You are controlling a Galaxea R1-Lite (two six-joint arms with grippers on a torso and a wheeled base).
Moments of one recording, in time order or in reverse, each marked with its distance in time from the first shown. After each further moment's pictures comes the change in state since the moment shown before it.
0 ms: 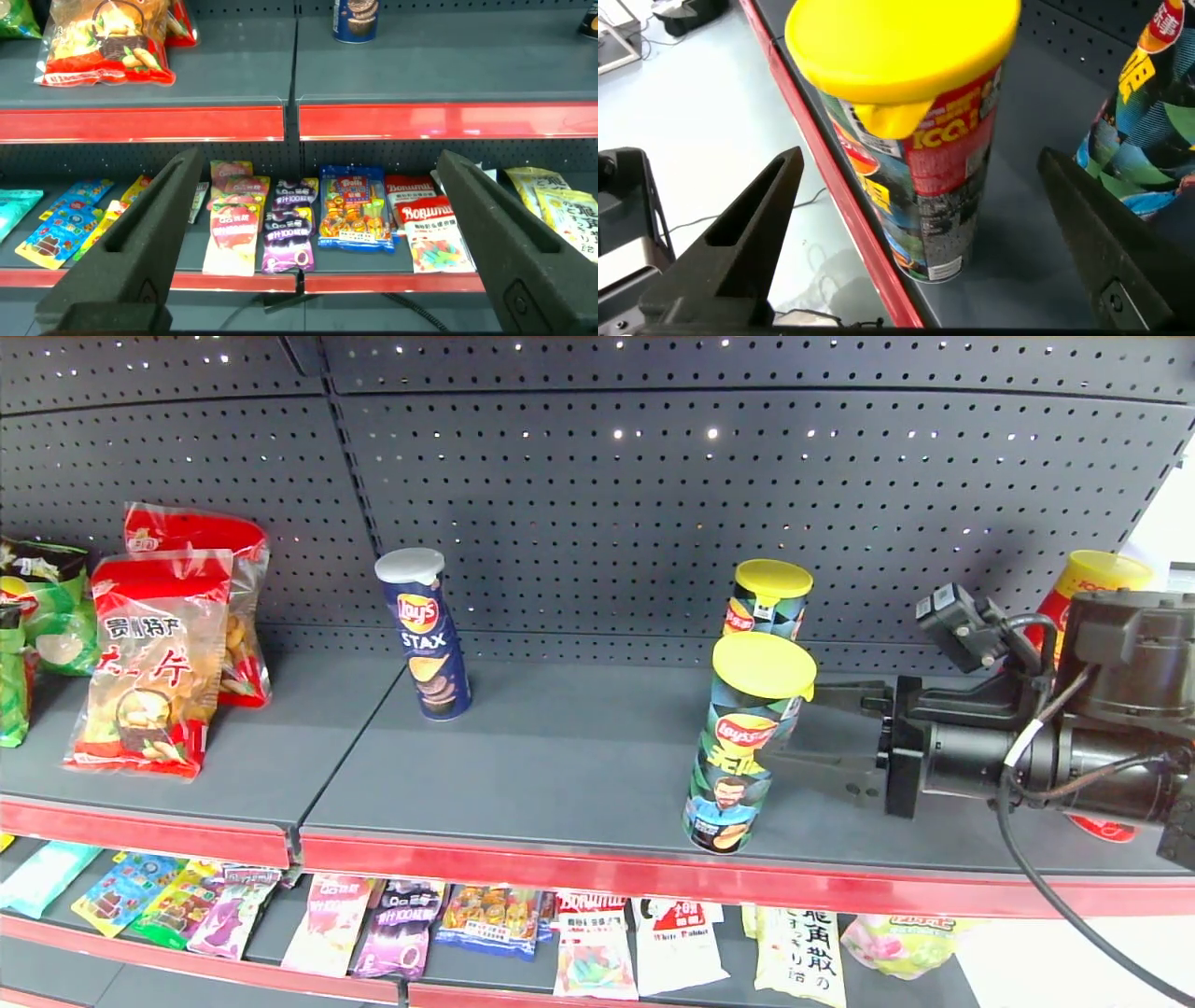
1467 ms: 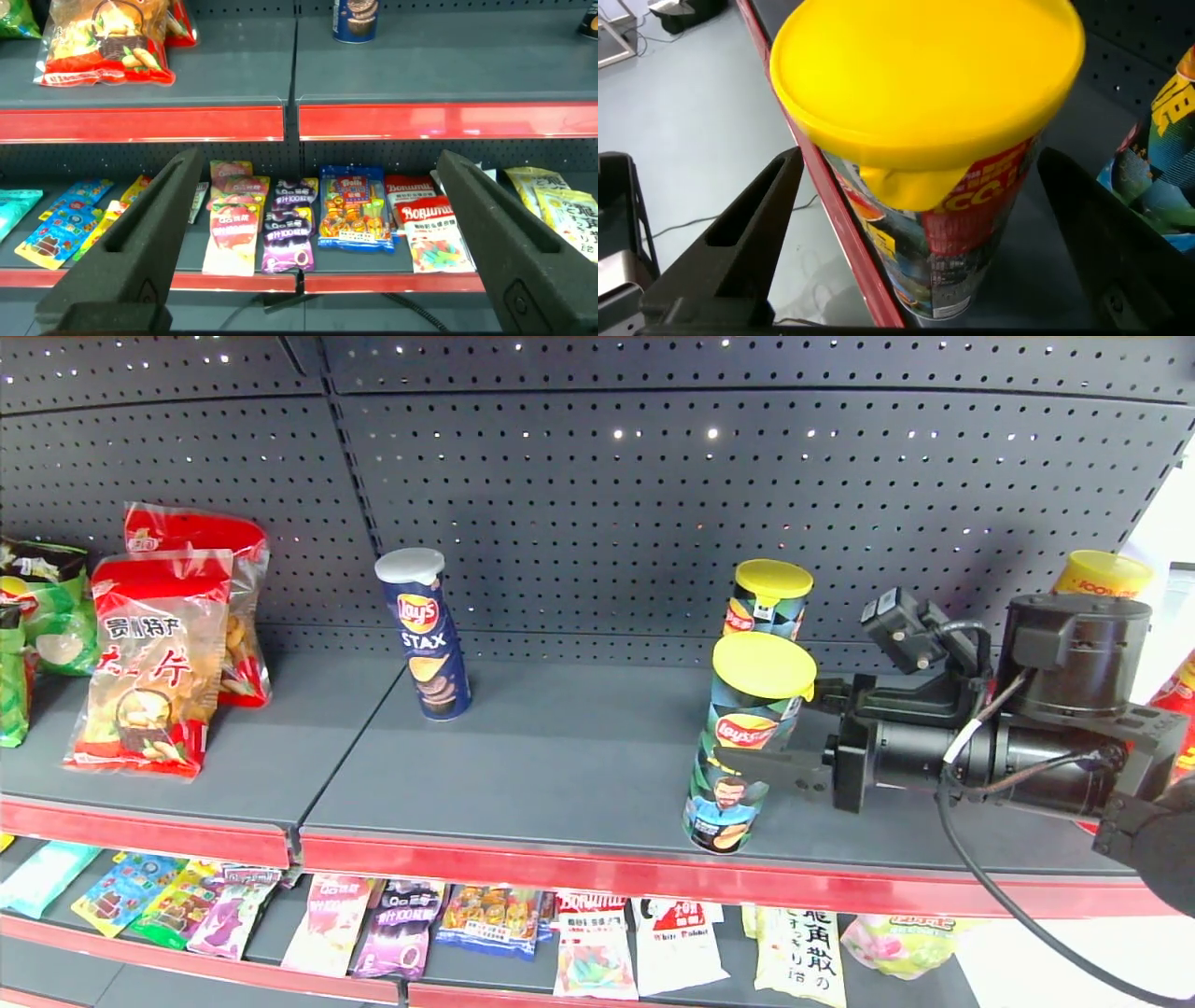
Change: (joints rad) left arm -0.001 0.000 0.000 0.000 0.000 0.000; right arm 0.068 0.081 -0.030 -0.071 -0.061 0.003
